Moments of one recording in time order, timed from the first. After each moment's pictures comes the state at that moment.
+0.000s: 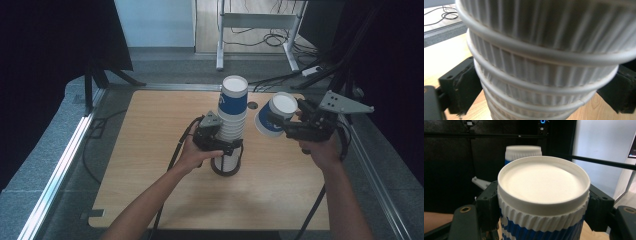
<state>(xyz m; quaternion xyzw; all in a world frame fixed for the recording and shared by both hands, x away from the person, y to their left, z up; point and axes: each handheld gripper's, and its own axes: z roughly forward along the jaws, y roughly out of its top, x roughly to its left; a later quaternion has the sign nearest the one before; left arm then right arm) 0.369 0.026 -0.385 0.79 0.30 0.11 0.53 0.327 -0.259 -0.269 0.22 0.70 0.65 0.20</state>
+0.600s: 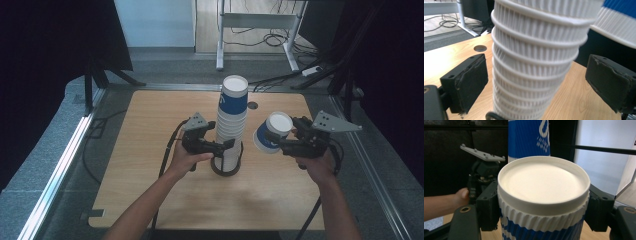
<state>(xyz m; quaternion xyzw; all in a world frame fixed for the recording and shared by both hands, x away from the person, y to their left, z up) 0.348 0.057 -0.378 0.75 0.30 0.11 0.57 0.317 -0.264 -0.313 0.23 0.71 0.64 0.18</state>
